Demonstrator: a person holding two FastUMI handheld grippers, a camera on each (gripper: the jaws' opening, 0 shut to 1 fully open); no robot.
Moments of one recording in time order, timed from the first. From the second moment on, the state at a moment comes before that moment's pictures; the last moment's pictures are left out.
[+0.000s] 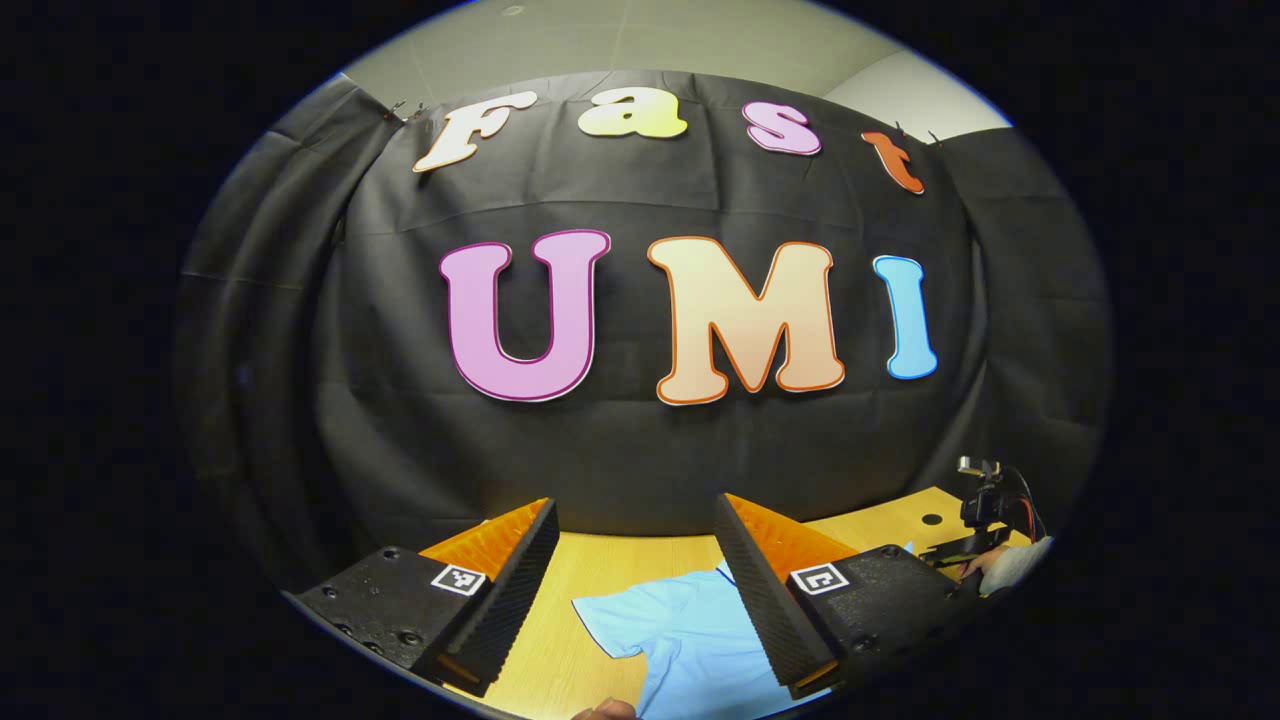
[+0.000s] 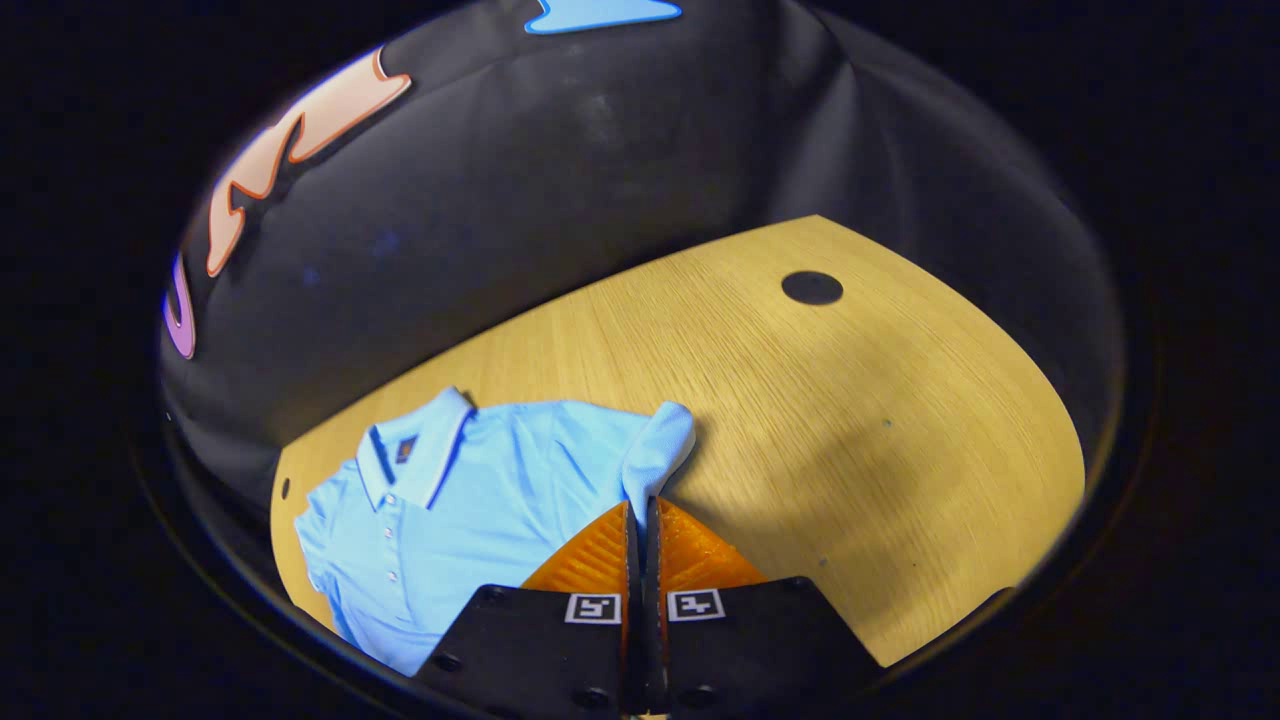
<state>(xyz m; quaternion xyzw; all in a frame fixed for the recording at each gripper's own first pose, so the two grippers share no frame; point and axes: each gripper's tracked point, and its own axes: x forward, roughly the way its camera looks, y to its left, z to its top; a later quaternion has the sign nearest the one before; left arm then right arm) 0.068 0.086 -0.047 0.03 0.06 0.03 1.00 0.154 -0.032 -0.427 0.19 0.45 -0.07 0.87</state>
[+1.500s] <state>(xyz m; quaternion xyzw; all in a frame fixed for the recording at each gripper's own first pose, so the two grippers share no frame) 0.104 0.139 -0.195 -0.06 0.20 0.07 0.98 0.125 0.102 -0.342 0.20 0.38 0.08 0.90</state>
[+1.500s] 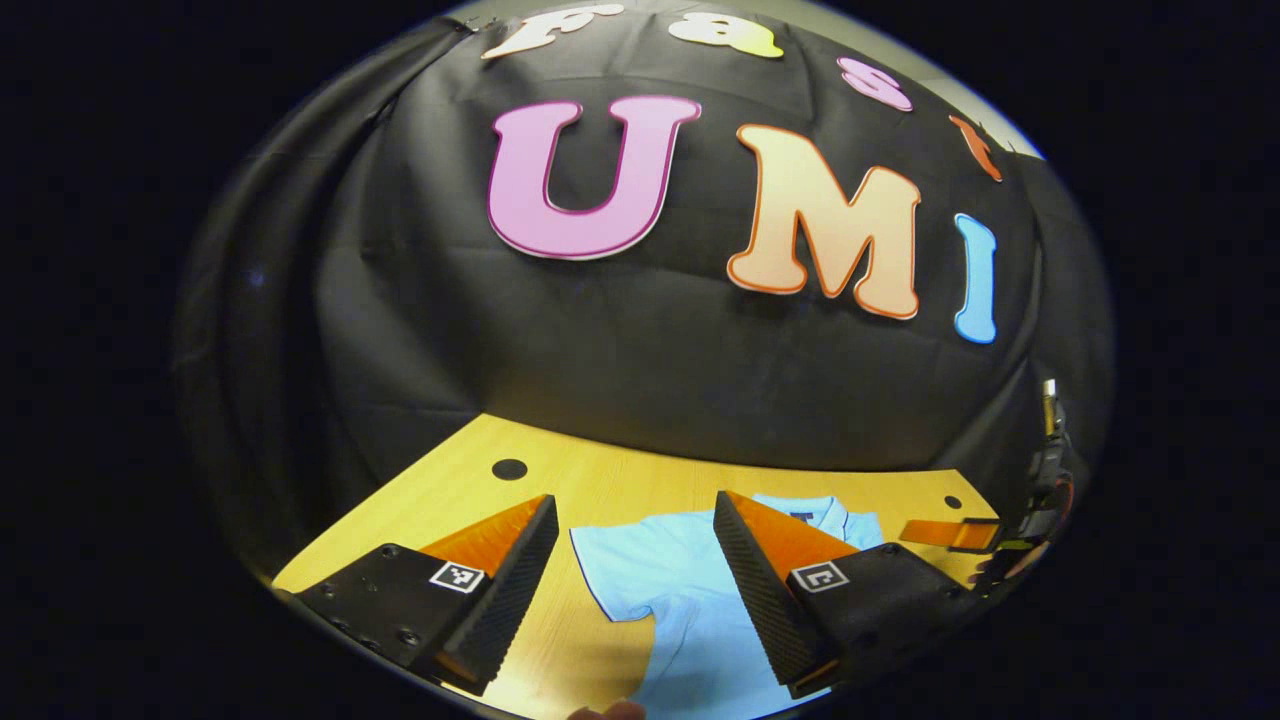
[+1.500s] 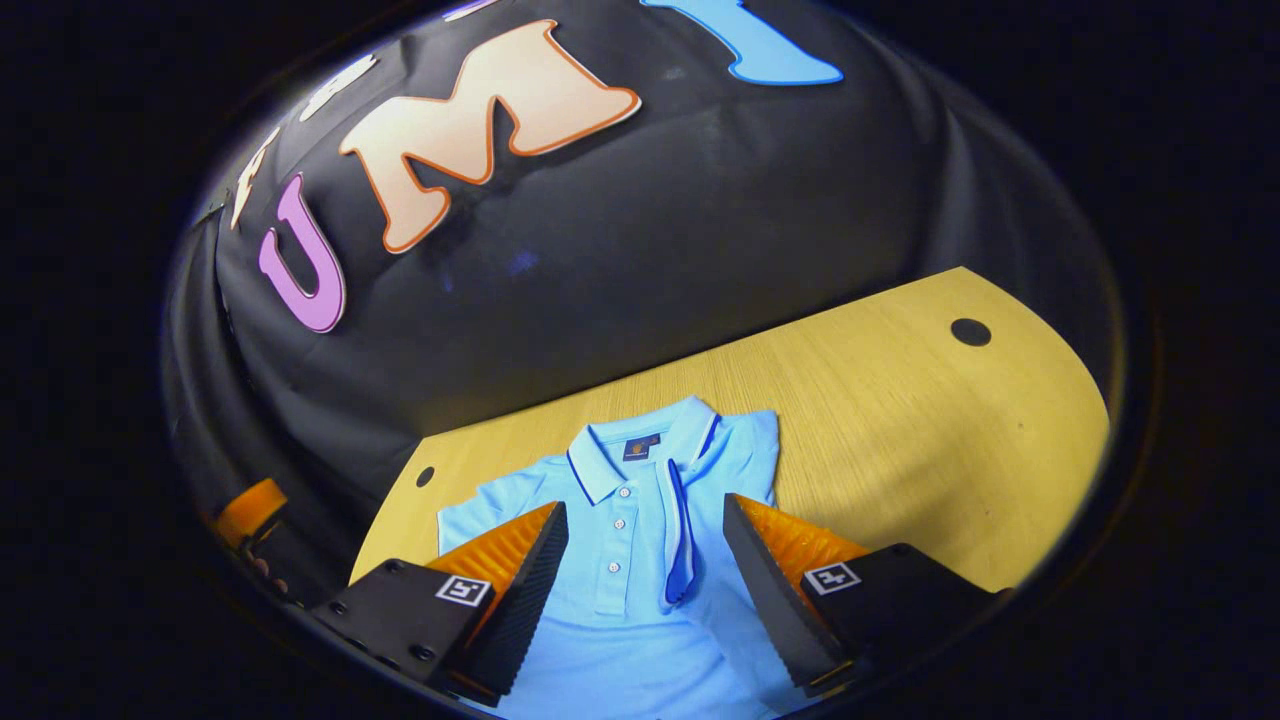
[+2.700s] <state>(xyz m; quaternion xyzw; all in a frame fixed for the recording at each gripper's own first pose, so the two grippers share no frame) 0.143 0.159 -0.386 -0.04 0.37 0.14 0.92 0.056 0.016 -0.355 0.11 0.40 0.04 0.91</state>
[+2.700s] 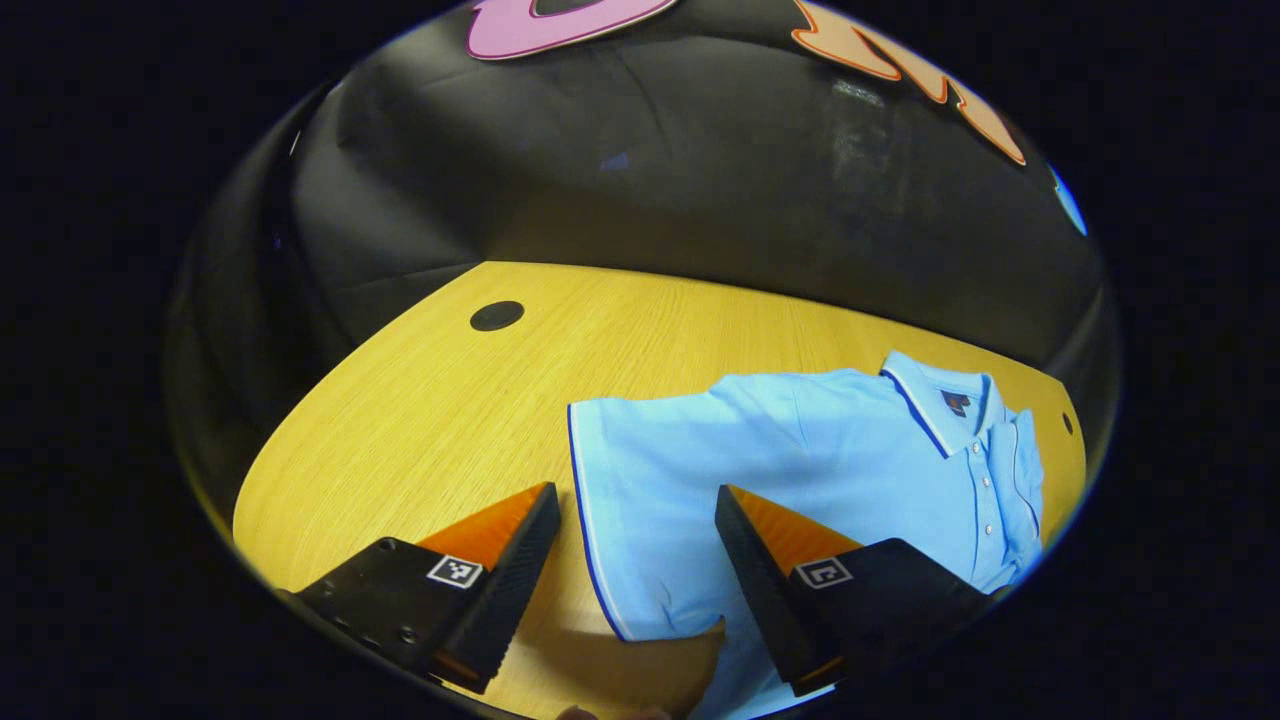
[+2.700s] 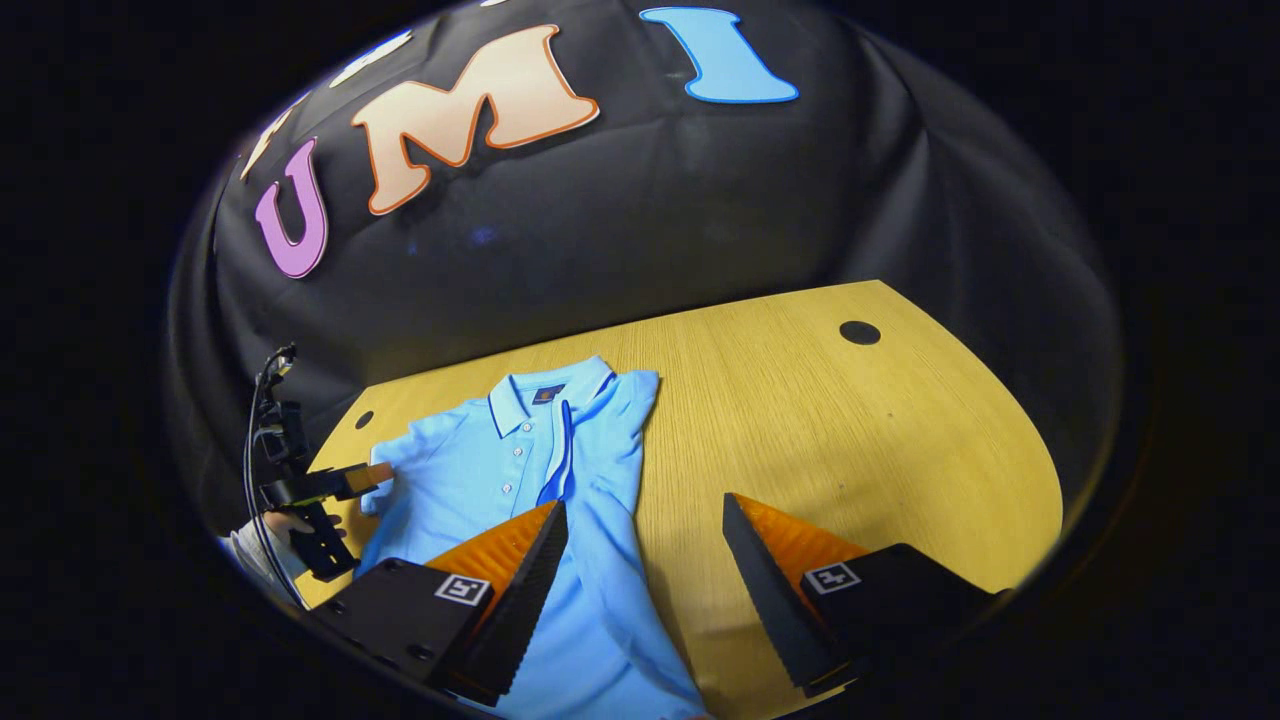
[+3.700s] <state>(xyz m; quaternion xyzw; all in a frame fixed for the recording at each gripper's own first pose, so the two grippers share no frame) 0.179 -0.005 -0.331 -0.09 0.35 -0.03 0.93 0.015 -0.009 -0.332 0.12 0.38 0.03 0.92</state>
